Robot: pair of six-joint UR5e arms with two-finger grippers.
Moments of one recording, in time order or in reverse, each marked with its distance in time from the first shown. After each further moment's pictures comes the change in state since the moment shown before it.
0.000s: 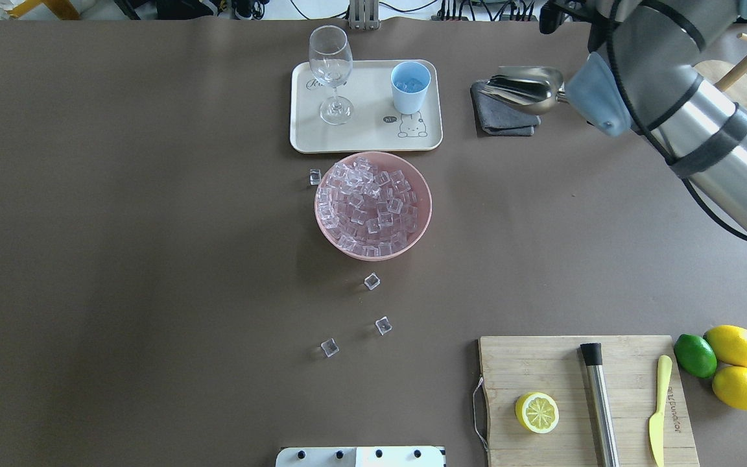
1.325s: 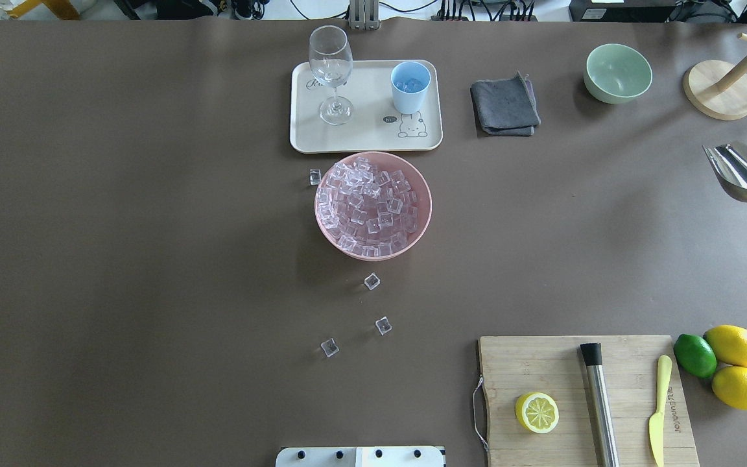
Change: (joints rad) left arm 0.026 -0.018 -0.004 0.001 -0.002 -0.001; right arm 0.171 -0.799 0.286 0.488 0.115 0.612
